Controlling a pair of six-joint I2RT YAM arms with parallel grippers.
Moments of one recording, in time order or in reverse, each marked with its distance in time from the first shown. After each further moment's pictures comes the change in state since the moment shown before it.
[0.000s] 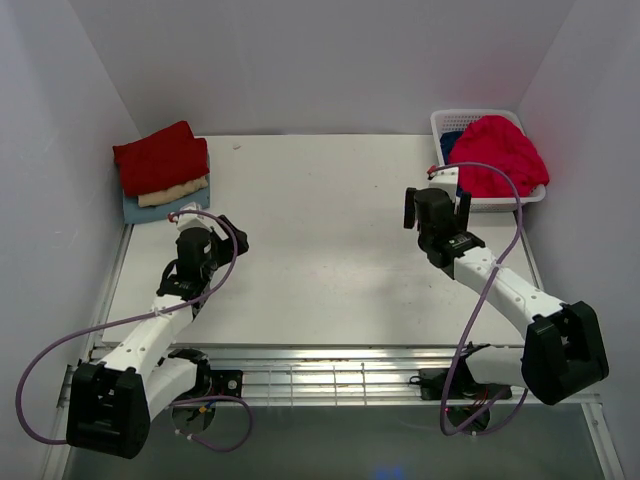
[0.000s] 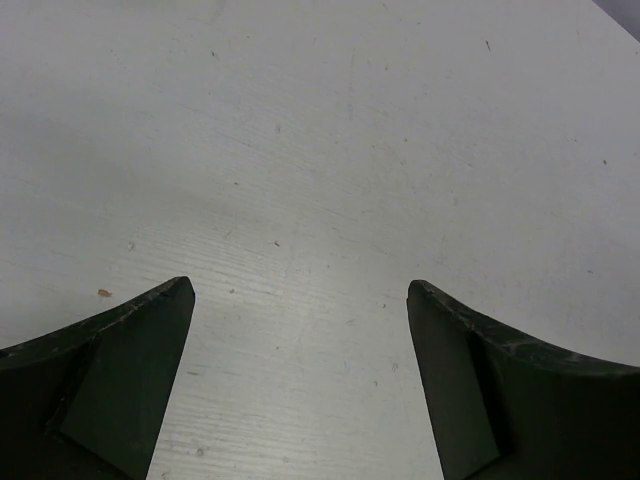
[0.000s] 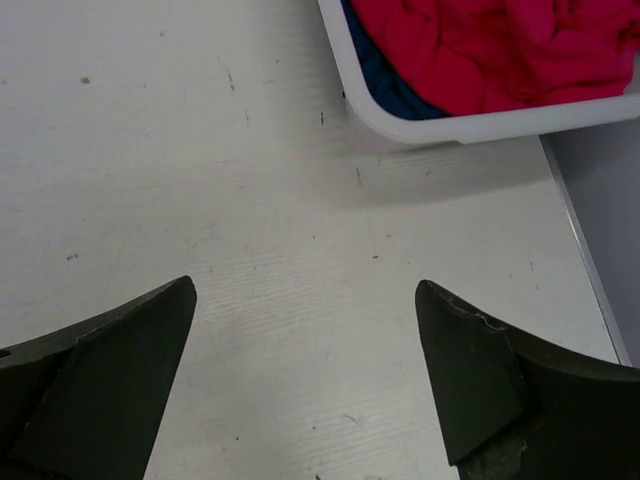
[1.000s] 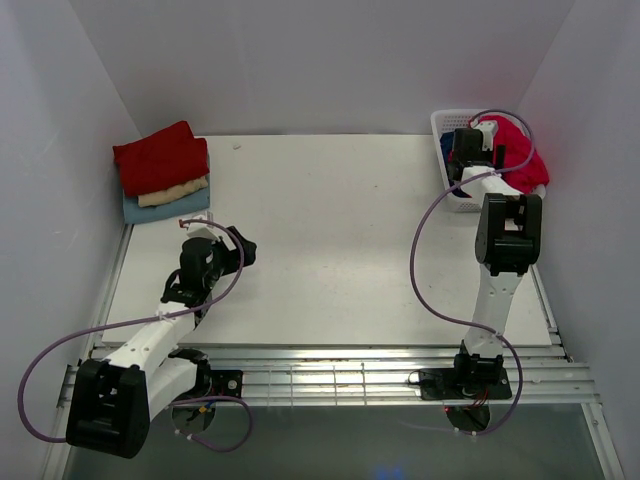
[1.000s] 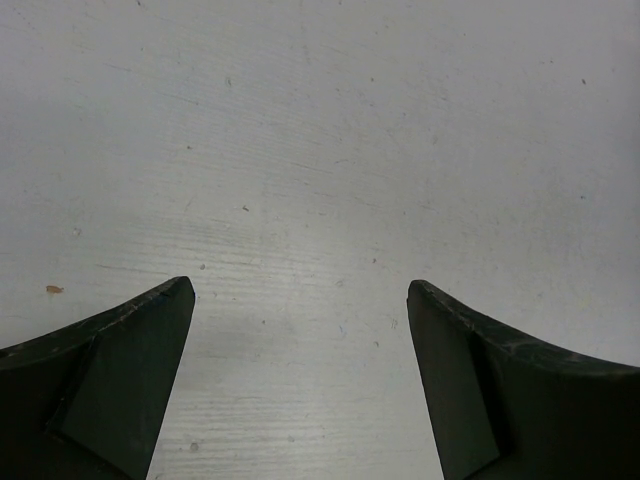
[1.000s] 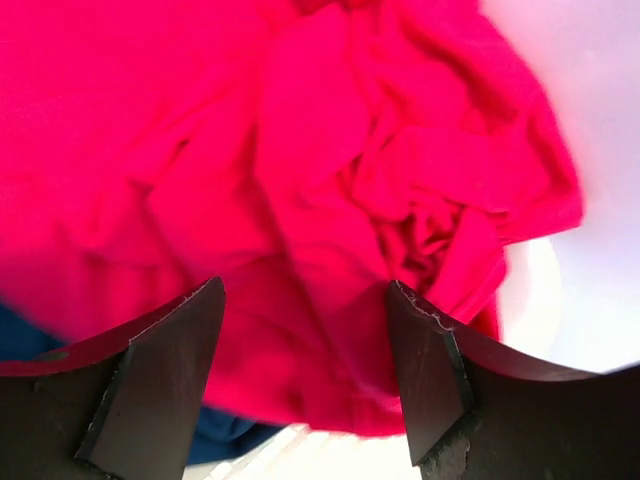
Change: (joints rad) left arm -0.008 -0.001 -0.099 0.127 0.139 0.067; right arm -0.459 0.901 0.804 0.008 0.100 -0.286
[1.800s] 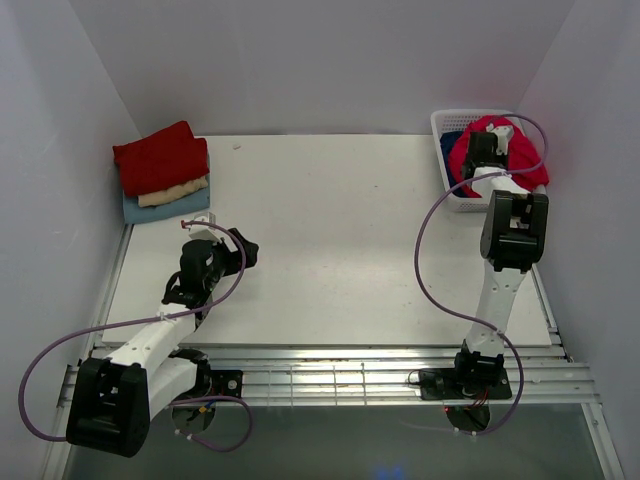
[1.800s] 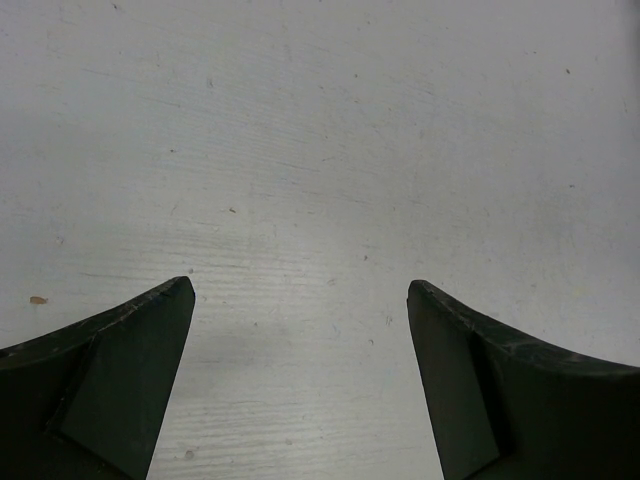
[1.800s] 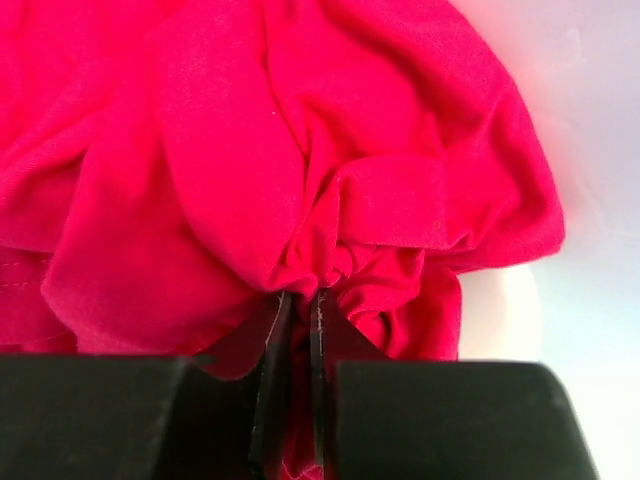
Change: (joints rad) left arm 0.000 0.007 -0.033 0.061 0.043 0.022; right arm -0.085 0.070 0.045 -0.003 0.030 -0.022
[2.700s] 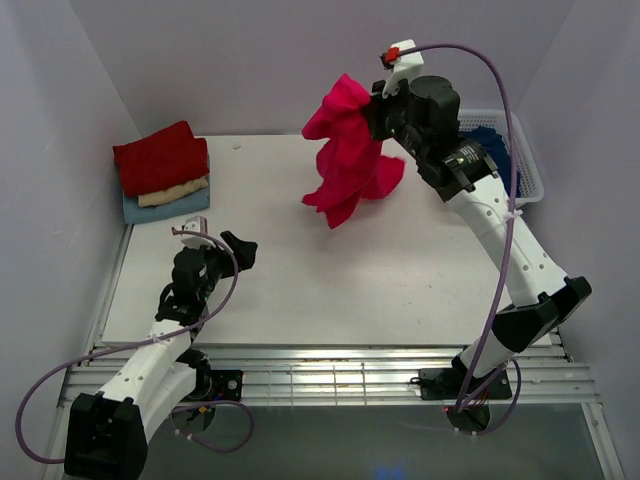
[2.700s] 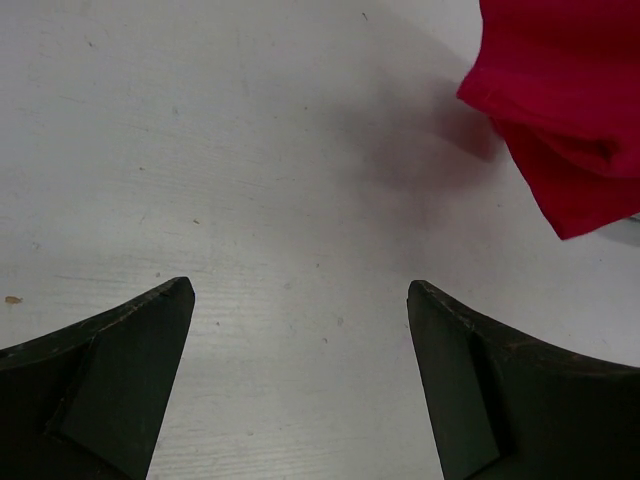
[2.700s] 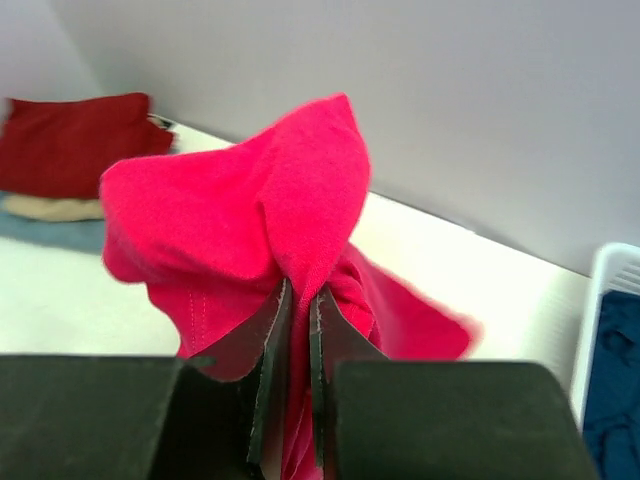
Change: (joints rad) left arm 0.000 -0.177 -0.046 -0.013 0.025 -0.062; right arm 0.669 -0.644 0.234 -0.322 -0.655 0.153
